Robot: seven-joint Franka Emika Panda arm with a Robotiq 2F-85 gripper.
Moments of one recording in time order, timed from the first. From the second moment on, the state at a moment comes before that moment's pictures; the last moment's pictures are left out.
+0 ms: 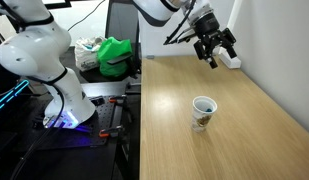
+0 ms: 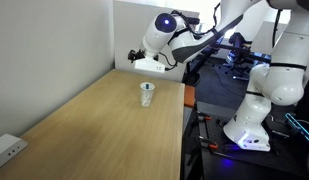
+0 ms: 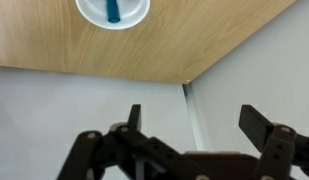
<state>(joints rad) -0.04 0.02 0.09 -2.21 -1.12 2.37 2.02</state>
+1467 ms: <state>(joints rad) 0.00 0.03 0.07 -2.22 -1.16 2.31 2.13</state>
